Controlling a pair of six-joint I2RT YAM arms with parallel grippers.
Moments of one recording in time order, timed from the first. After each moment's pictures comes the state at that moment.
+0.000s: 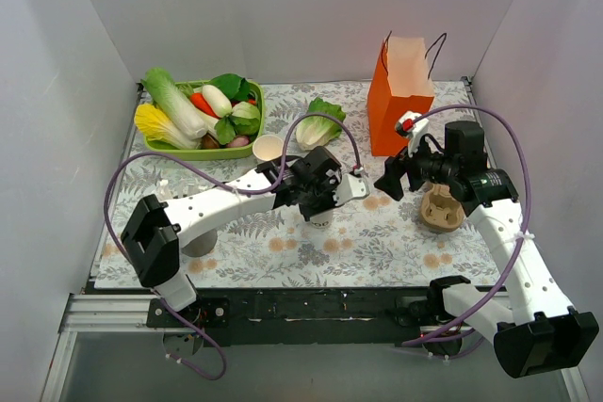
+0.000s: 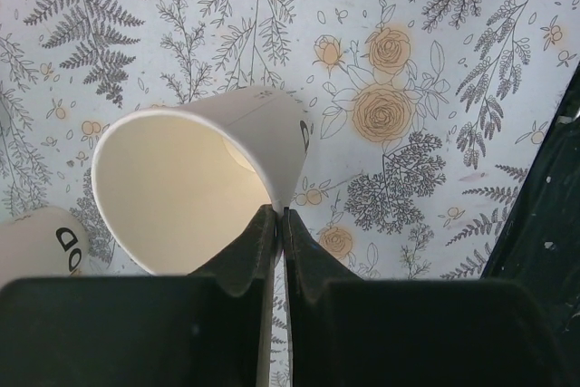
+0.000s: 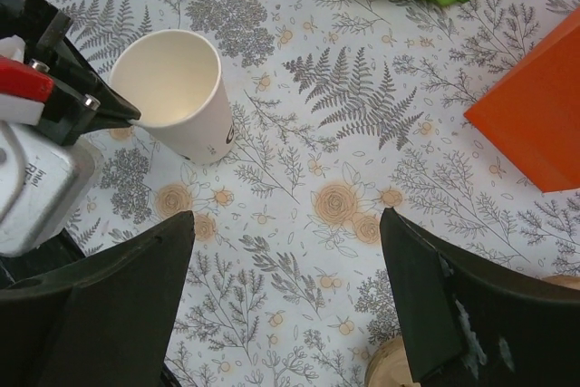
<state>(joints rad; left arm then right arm) -0.99 1.62 1.36 -0.72 0.09 0.40 0.21 0.99 1.02 -0.67 -0.61 -0.30</state>
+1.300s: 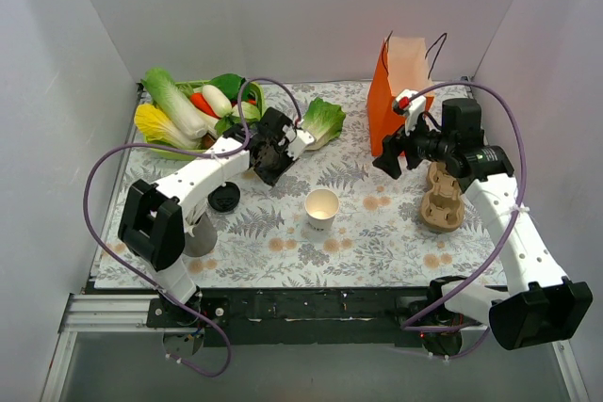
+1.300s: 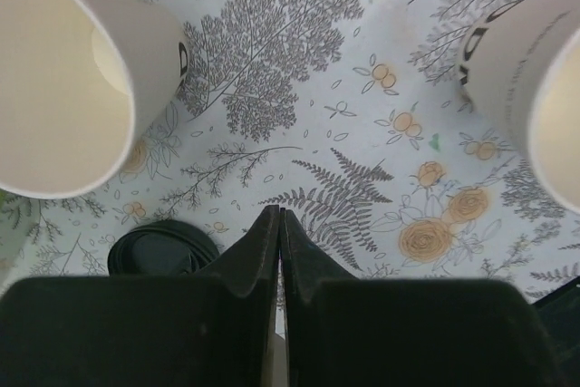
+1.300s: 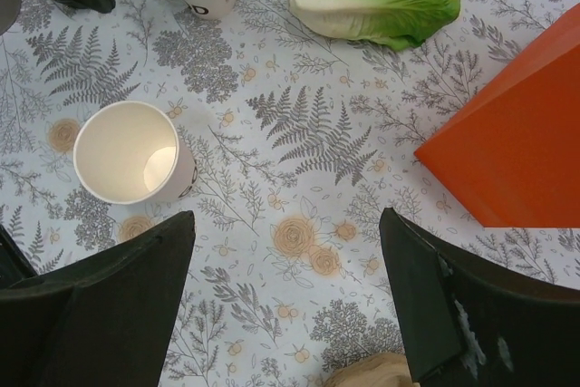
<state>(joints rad) -0.61 1.69 1.47 -0.86 0.07 0.27 0.21 1.13 1.16 -0.64 -0.59 -0.34</state>
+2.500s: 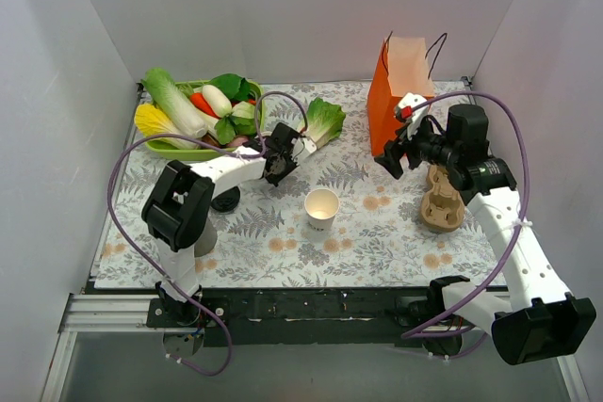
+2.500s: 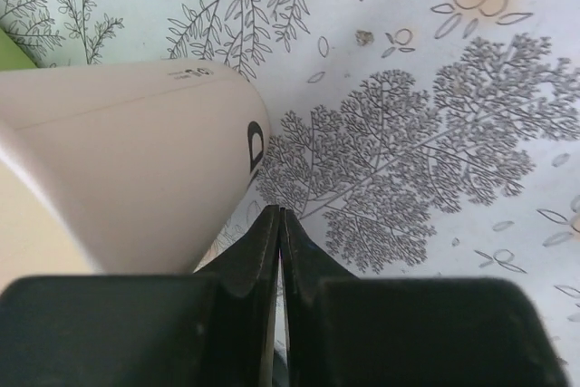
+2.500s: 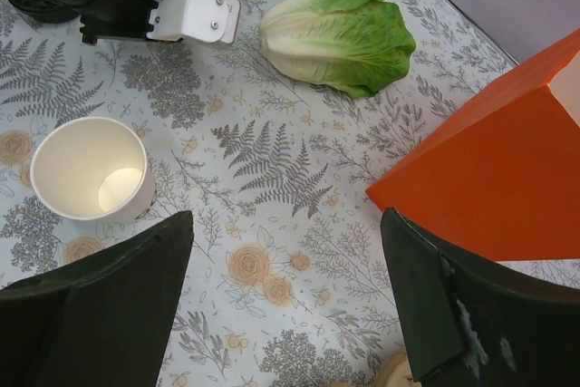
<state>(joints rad) -0.61 1.89 1.27 -0.41 -0.21 0.37 0.21 1.07 1.09 -0.49 -0.59 -0.42</state>
